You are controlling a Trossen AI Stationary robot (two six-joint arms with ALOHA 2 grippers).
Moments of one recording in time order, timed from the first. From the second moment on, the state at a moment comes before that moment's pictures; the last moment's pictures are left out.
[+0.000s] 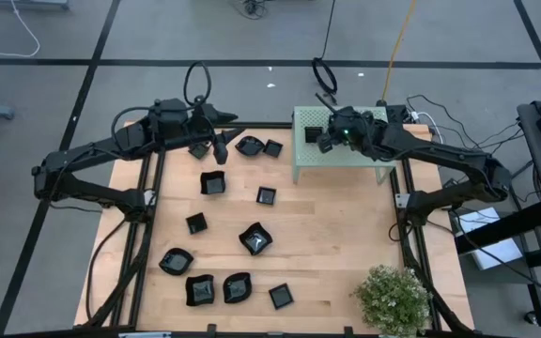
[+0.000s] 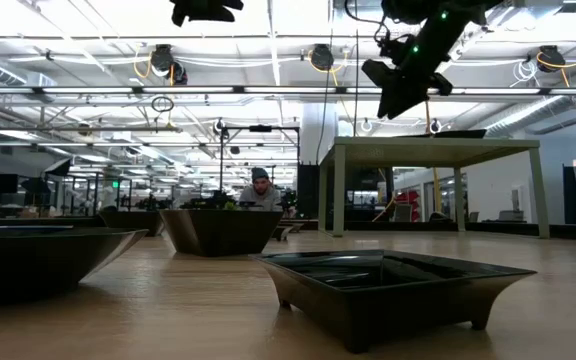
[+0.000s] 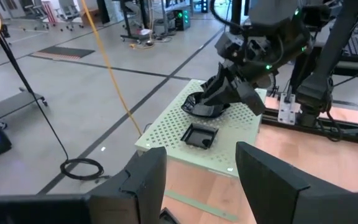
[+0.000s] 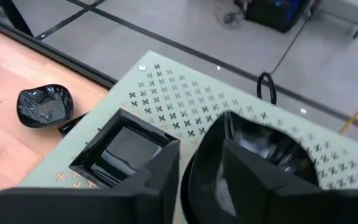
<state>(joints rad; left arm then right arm) 0.33 1.14 1.20 -0.30 -0.11 0.04 -0.44 1.27 1.06 -0.50 0.52 0.36</state>
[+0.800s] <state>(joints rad) 0.20 1.23 1.20 -0.83 0.08 -0.38 -0.25 1.16 0.98 -0.31 0.14 0.16</state>
